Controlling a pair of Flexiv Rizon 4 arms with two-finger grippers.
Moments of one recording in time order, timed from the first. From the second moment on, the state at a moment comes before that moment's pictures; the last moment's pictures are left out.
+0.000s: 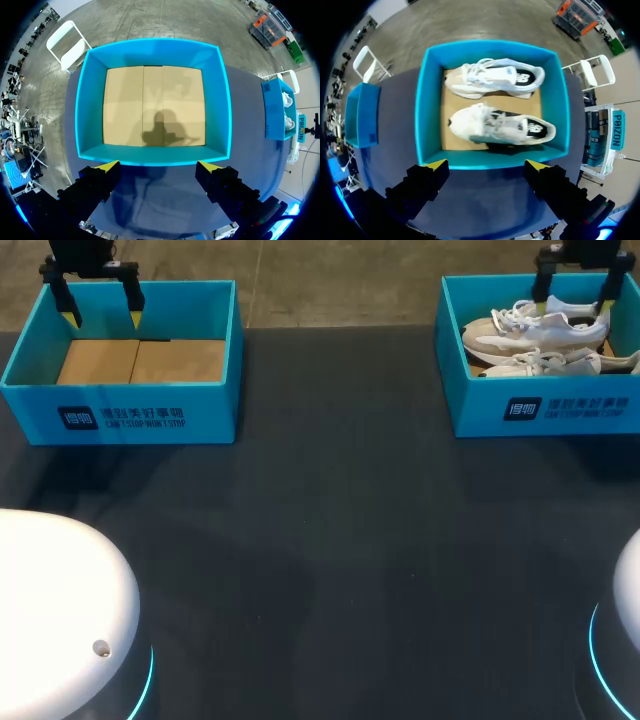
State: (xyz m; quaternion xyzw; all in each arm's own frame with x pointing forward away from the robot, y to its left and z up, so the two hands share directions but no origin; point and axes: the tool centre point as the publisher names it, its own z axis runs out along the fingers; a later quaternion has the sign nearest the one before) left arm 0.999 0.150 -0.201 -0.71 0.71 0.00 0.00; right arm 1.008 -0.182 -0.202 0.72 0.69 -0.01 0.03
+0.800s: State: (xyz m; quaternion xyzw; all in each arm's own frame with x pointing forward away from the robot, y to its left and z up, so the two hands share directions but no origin) left arm 0.999 0.150 -0.201 -0.71 0.71 0.00 0.00; right arm 1.020 -0.298 -0.244 0.79 0.61 -0.02 0.09
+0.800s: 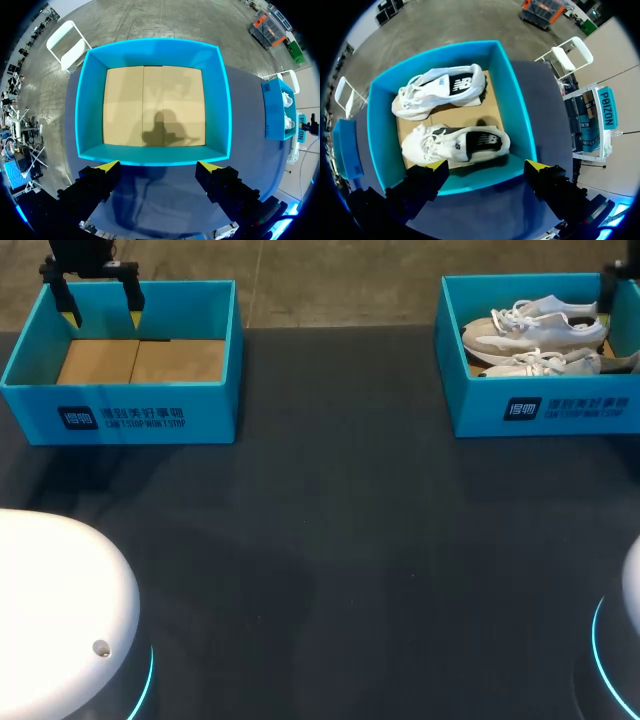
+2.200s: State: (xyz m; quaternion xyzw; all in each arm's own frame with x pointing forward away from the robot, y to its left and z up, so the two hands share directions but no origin) left arm 0.999 0.150 -0.201 -0.71 0.71 0.00 0.00; right arm 1.027 -0.344 -0.343 0.79 0.61 -0.04 0.09
